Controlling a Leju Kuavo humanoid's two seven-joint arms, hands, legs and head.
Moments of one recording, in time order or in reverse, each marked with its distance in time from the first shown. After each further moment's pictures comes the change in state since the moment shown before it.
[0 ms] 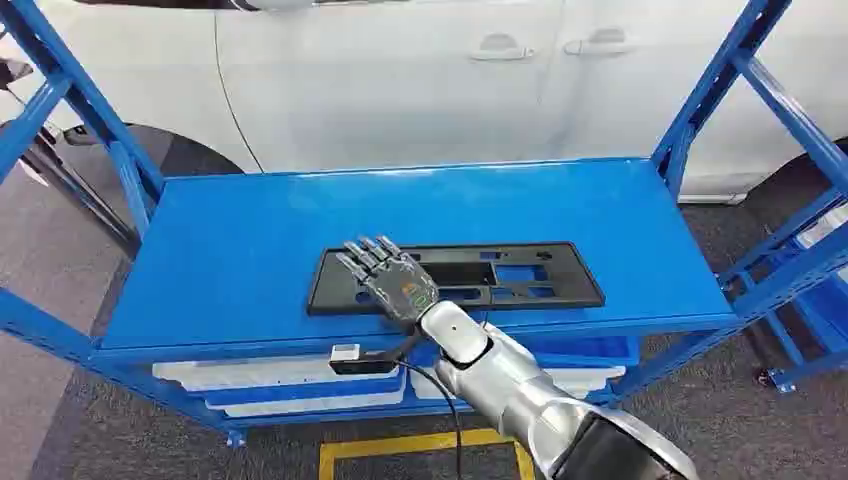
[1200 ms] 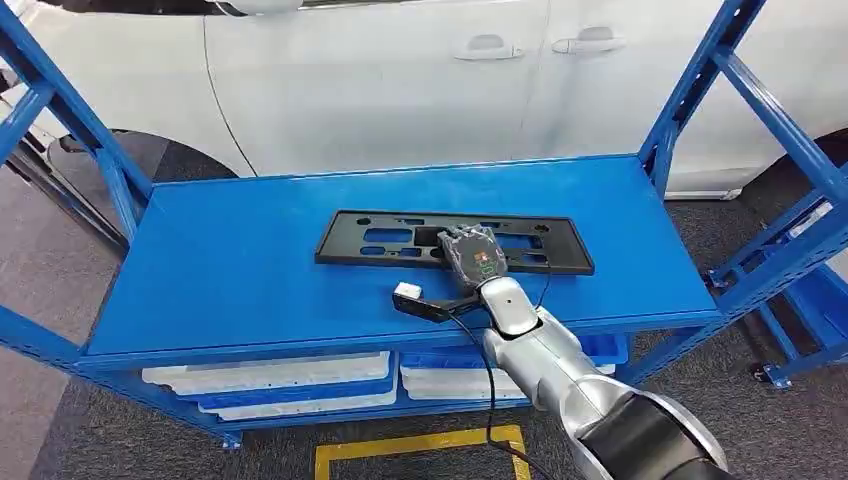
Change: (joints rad) left arm -0.003 0.013 -0.009 0.002 0.003 0.011 -0.013; right arm -0.045 -0.073 -0.255 0.104 0.091 -0.016 0.116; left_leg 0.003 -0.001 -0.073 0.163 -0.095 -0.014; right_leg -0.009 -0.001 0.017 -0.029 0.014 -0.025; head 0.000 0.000
